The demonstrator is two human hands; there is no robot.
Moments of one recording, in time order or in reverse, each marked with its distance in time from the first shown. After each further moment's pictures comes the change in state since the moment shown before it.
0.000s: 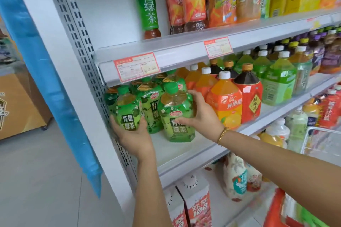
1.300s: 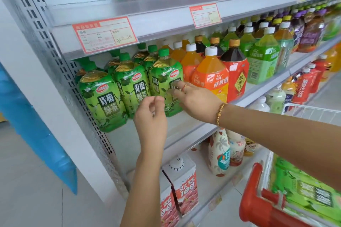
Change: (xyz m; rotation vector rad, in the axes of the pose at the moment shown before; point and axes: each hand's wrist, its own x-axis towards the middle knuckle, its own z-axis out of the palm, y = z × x) left_hand -0.054 0.029 0.001 -0.013 -0.628 0.138; right_hand -0.001 0.013 -0.021 -1.022 -0.248 -0.393
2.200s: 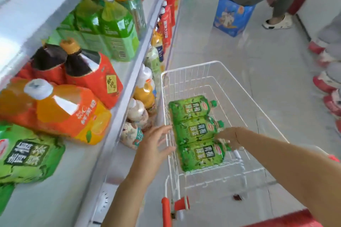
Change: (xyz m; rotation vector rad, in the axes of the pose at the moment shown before) left_hand -0.080 0.029 0.148 -0.042 -1.509 -0.060; right_hand -0.344 0.078 0.001 1.116 -0.922 2.199
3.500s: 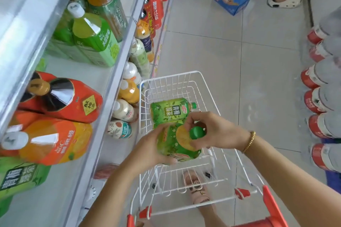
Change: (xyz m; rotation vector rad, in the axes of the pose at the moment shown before) left_hand 0.060 0.095 0.003 -0.014 -0.373 -0.230; right_hand -0.194 -0.061 -0.095 -0.078 -0.146 -0.883
